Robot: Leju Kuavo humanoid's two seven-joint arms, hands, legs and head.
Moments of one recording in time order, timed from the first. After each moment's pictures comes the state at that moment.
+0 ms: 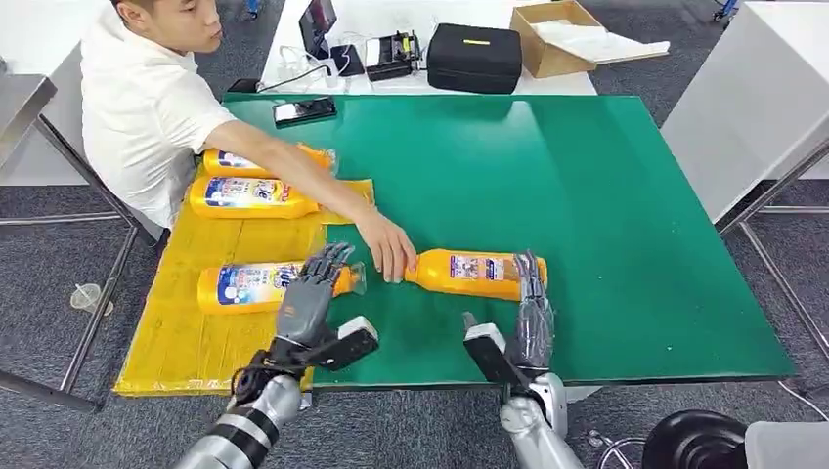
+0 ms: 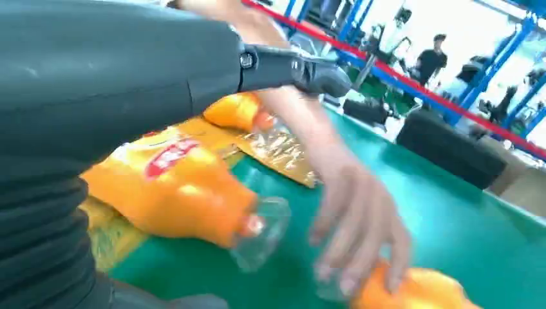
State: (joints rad) left arm -0.36 -0.20 -0.44 -0.82 -0.78 0.55 -0.36; right arm -0.11 0.11 0.17 -1.00 0.68 -0.61 -0.66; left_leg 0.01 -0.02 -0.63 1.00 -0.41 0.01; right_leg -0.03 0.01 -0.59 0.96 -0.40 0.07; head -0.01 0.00
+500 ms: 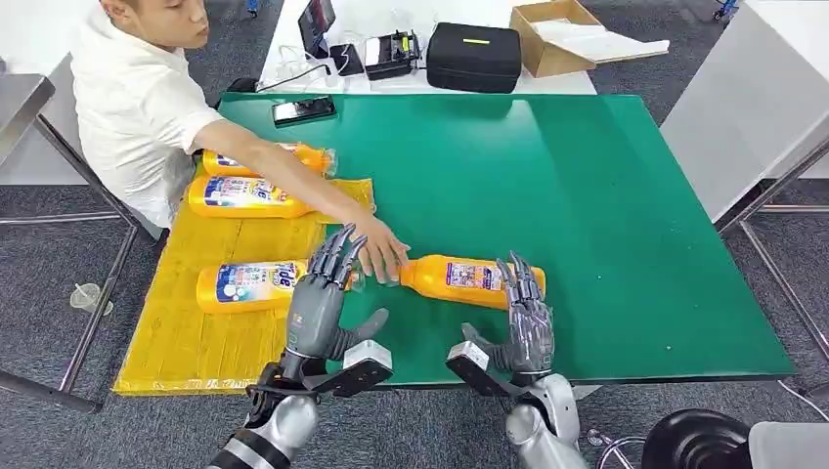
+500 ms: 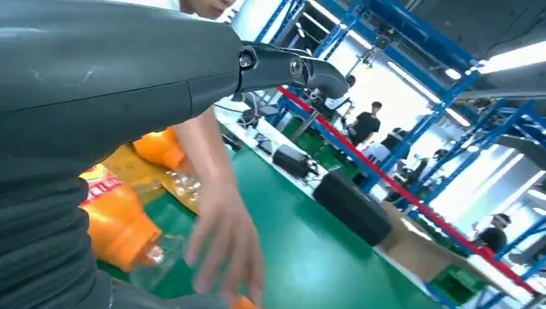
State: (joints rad) left arm -0.26 -0.20 -0.57 -1.11 -0.71 0.59 -0.41; right arm -0.08 0.10 0.13 -1.07 0.99 -0.61 -0.59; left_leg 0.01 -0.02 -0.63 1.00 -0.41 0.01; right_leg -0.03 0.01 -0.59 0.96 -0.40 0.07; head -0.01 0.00
